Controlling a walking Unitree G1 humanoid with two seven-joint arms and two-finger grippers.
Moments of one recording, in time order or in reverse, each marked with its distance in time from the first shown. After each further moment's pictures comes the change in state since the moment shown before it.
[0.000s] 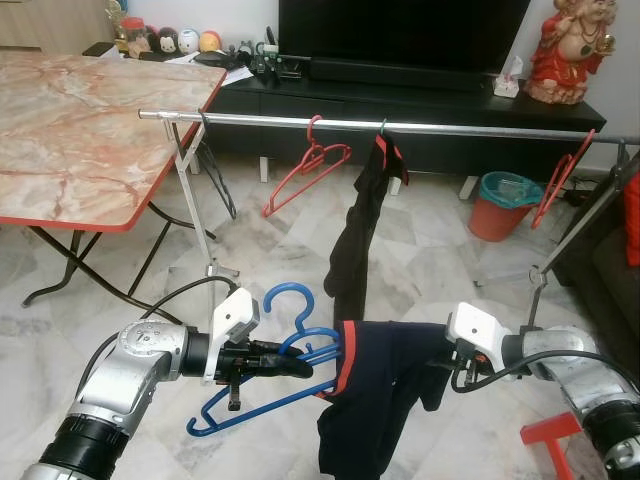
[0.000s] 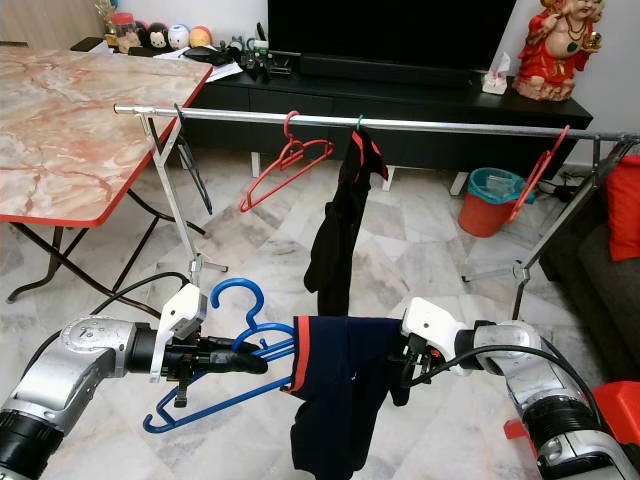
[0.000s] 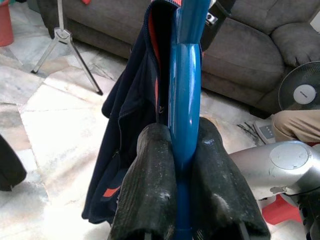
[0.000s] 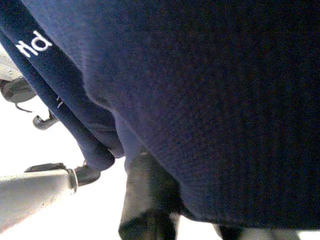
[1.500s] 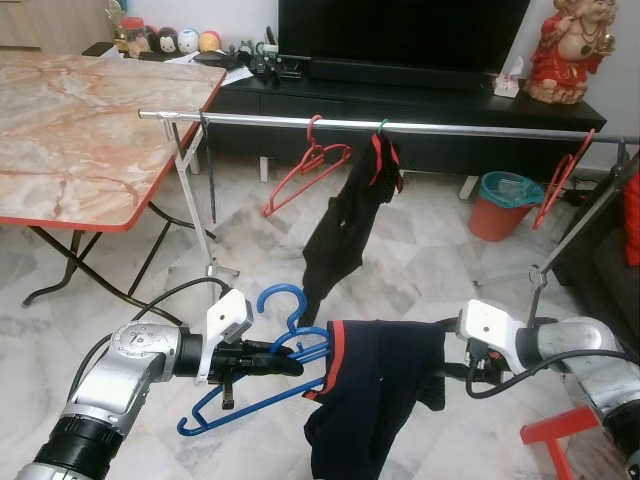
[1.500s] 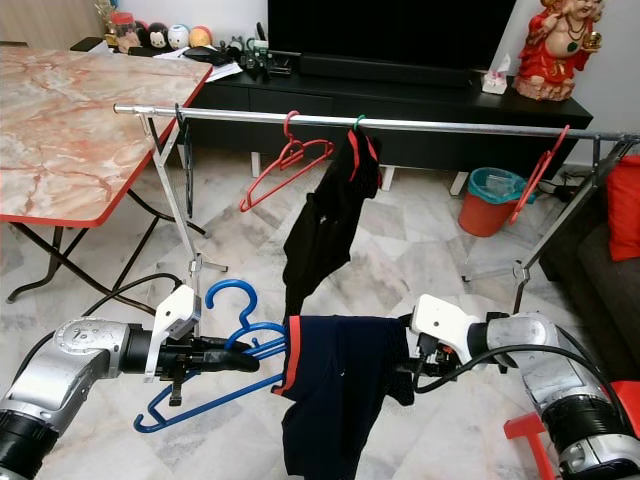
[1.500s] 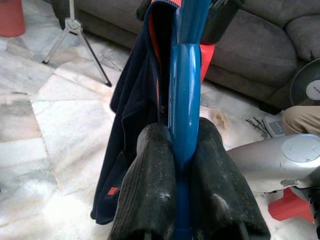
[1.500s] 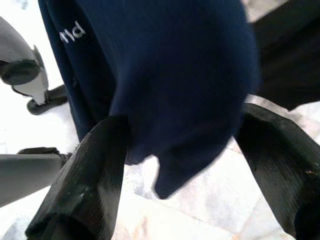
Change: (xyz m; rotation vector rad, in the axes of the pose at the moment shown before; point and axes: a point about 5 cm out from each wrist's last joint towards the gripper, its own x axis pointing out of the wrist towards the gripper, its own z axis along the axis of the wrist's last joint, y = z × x) left arm -0.004 0.003 -0.007 -0.004 0.029 0.036; right arm -0.013 -0.003 0.008 -0.088 0.026 0.026
